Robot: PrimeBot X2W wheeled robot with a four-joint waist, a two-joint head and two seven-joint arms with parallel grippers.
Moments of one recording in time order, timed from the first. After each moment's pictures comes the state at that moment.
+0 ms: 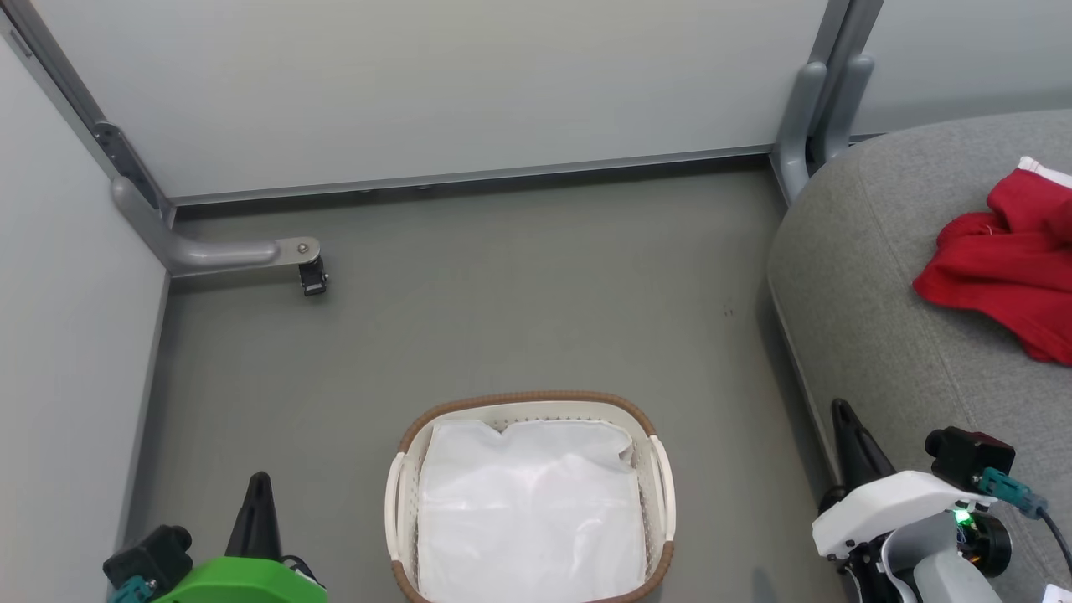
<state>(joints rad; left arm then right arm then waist) -0.02 0.04 0.02 0.40 -0.55 -0.11 -0.17 -0.13 -0.04 0.00 0.41 0.47 0.13 -0.17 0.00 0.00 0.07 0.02</state>
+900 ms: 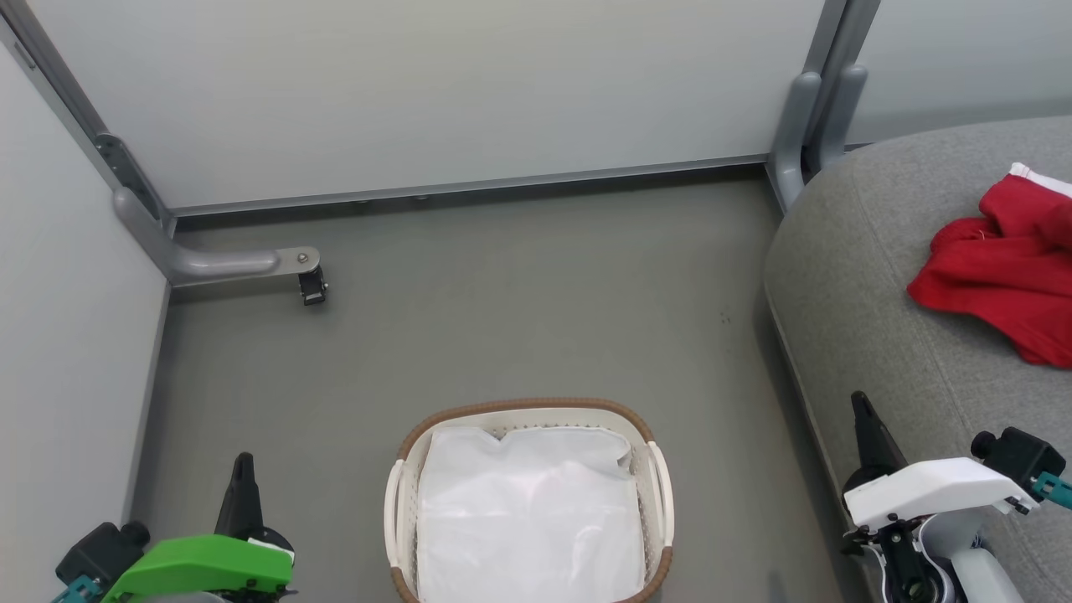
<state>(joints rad) -0.04 0.04 0.05 0.35 -0.92 -0.12 -0.07 -0.13 -0.04 -0.04 0.35 0.87 0.13 -0.07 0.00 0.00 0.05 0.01</state>
